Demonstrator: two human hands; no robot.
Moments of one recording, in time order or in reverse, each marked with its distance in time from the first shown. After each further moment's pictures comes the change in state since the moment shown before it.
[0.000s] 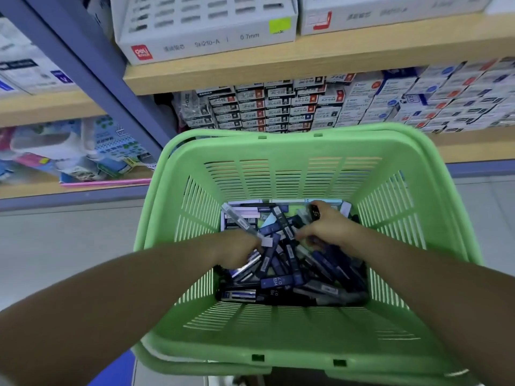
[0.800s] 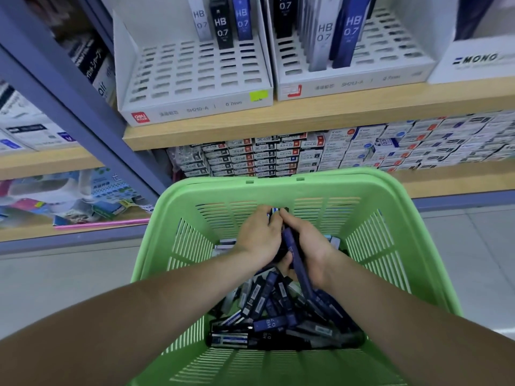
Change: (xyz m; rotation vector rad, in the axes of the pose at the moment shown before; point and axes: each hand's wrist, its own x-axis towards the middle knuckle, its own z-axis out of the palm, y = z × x) left_hand 0.000 0.073 -0.060 -0.884 0.771 -0.042; right_hand -0.037 -0.057 0.019 0.863 -0.178 0.076
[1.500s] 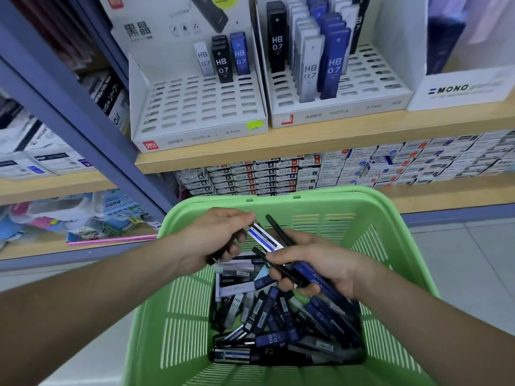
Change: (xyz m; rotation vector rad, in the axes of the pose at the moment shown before) left_hand -0.021 0.028 -0.095 -0.387 -0.271 -0.246; right_hand -0.063 -0.029 0.004 -0.519 -0.291 -0.122
